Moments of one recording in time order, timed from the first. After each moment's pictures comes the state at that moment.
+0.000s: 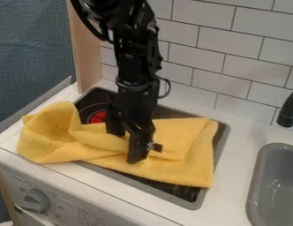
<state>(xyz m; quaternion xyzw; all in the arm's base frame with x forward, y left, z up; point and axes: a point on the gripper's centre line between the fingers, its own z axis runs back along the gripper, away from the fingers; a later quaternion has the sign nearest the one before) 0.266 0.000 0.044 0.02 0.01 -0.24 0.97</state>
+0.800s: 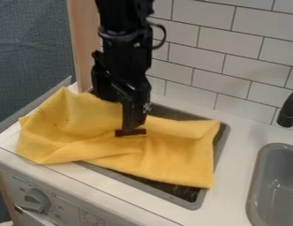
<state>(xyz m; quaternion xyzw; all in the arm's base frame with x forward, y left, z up) 0.245 -0.001 0.119 0.02 -0.06 -0.22 0.97</state>
